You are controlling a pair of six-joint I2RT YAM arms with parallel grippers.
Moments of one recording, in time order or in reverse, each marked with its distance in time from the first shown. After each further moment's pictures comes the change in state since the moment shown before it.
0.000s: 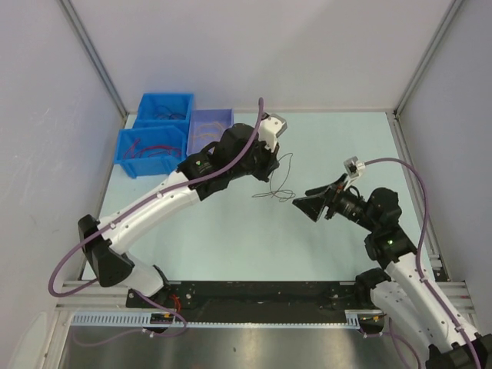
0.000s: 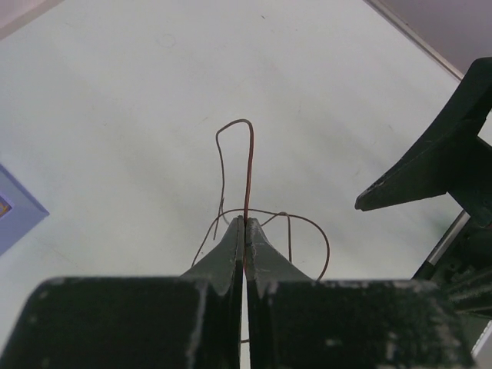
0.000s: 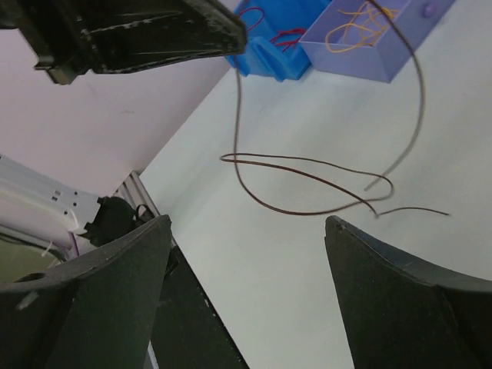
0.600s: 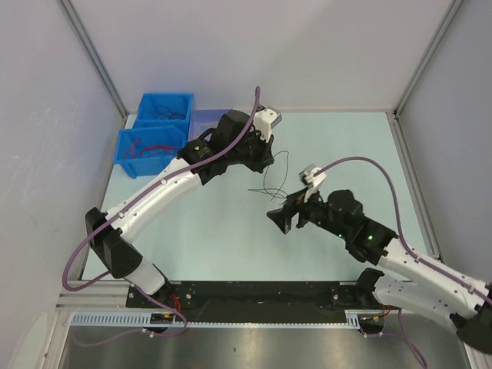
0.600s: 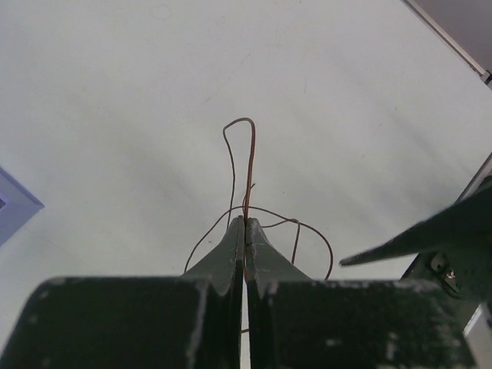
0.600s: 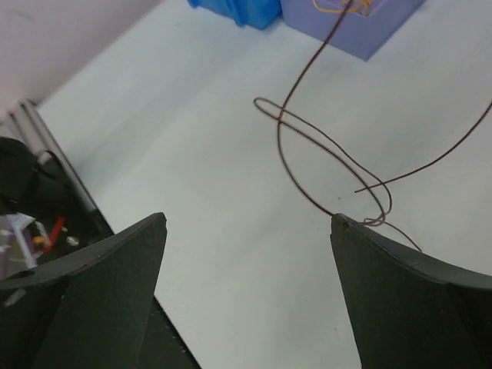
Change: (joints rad) left arm 0.114 0.085 0.087 -0.088 0.158 0.031; right arm 0.467 0.180 0.146 -0.137 0.478 -0.304
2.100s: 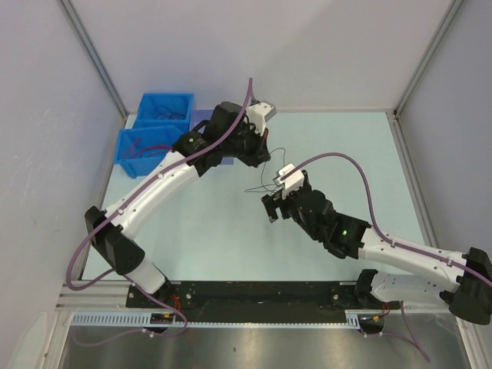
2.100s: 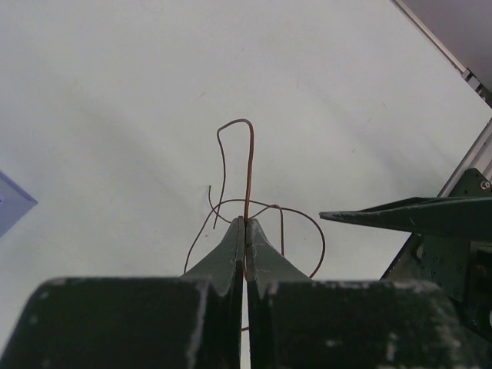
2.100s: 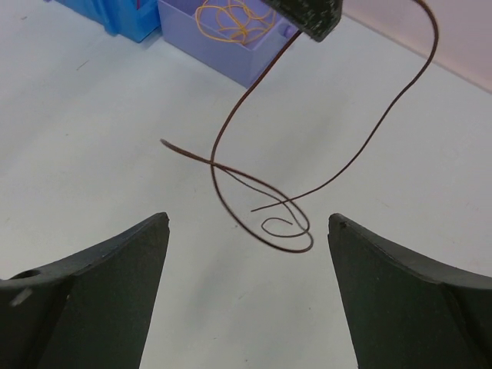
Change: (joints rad) left arm 0.071 0.024 0.064 -0.064 0.108 0.000; right arm 0.264 0.238 0.110 0.051 0.582 -0.260
